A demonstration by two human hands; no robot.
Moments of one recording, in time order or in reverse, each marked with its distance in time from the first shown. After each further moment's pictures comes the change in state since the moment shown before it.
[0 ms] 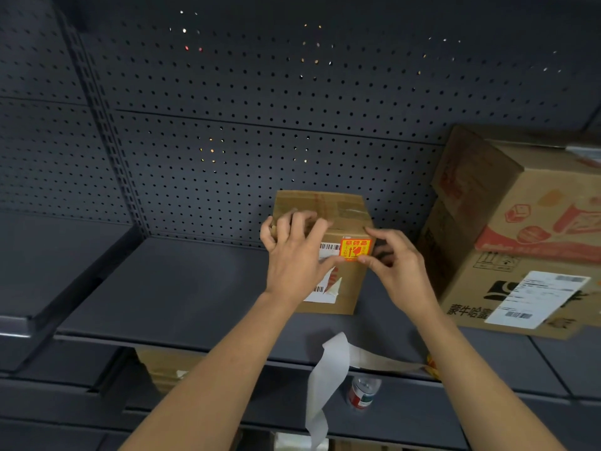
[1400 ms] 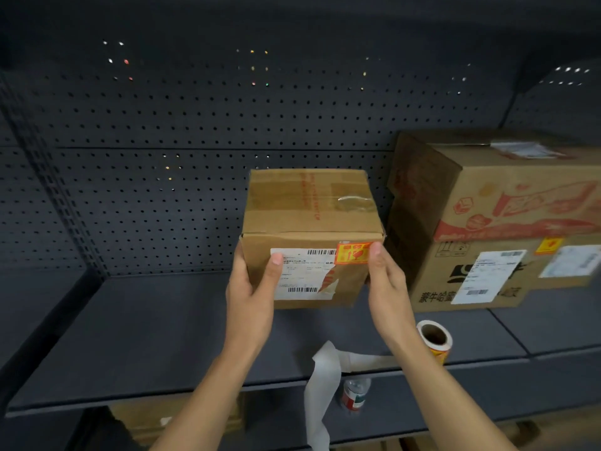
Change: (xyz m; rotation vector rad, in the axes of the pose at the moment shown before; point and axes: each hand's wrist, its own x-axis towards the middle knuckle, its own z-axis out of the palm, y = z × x) left_hand -0.025 0.001 -0.080 -1.257 -0.093 -0.547; right_hand -0.038 -0.091 -0.008 0.598 0.213 0.321
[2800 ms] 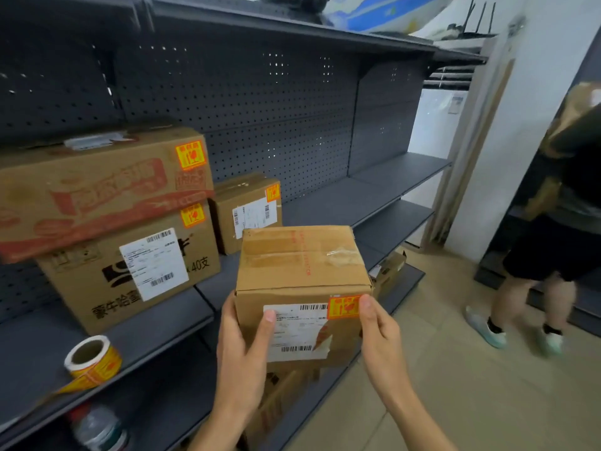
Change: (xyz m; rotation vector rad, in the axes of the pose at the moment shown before) left_hand -0.284 0.001 0.399 -0.065 -0.599 -0.185; right_hand -0.236 -0.025 -0.461 -0.169 0.653 0.172
